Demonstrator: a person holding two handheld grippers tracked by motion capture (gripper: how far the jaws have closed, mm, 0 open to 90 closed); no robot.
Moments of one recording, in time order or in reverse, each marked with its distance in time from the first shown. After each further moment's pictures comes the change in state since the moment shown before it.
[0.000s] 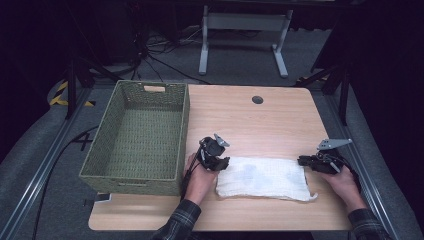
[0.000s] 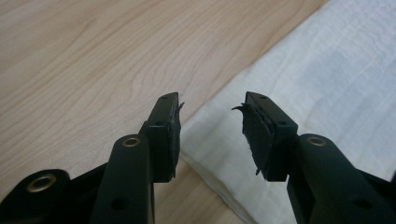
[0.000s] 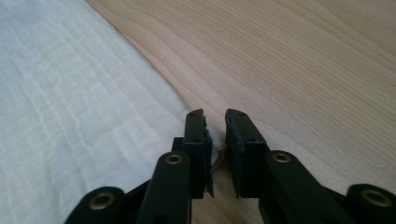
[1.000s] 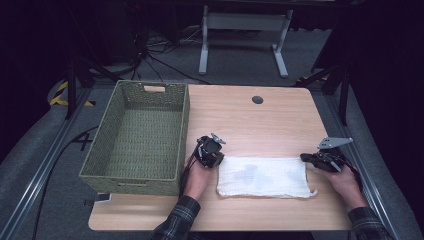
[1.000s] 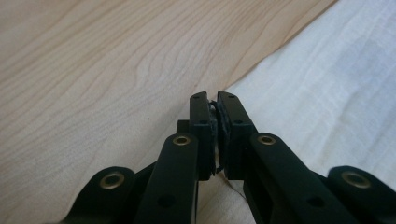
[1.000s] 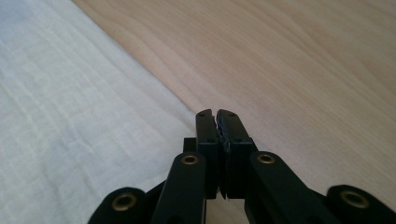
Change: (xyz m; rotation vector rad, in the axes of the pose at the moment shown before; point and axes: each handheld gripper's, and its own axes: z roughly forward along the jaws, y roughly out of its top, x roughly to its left) left arm 0.017 -0.005 0.016 0.022 -0.052 -0.039; right arm -0.002 0.008 -0.006 -0.003 -0.080 -0.063
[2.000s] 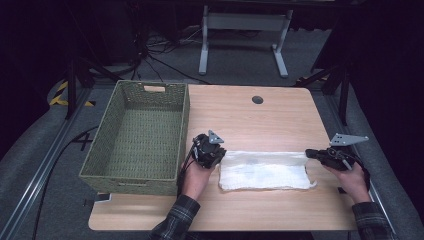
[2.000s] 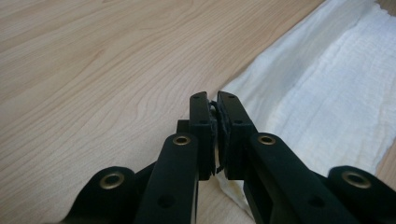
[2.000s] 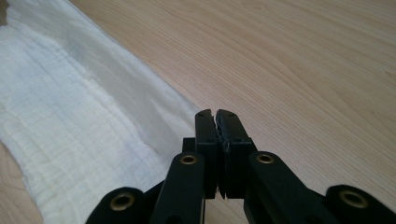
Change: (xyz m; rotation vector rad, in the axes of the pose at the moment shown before) left arm -0.010 -0.001 -0.033 -0.127 -0.019 0.035; right arm -0.004 0.003 -0.028 -0.119 0.041 0.023
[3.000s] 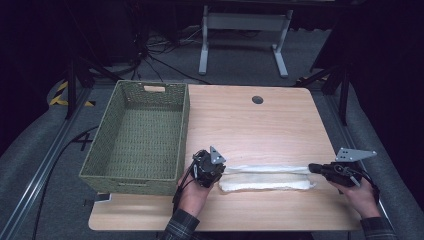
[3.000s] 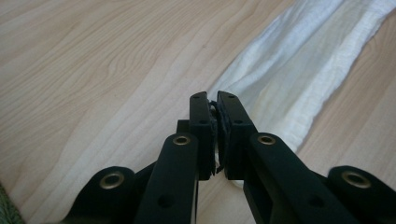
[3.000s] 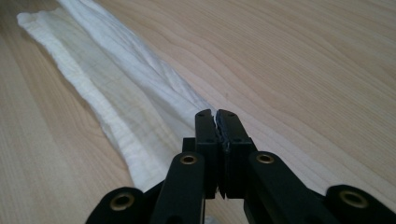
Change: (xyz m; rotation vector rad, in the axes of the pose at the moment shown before) left arm -0.040 -0.027 -0.029 0.037 0.020 0.059; right arm 0.036 -0.020 -0.026 0.011 0.064 -0.024
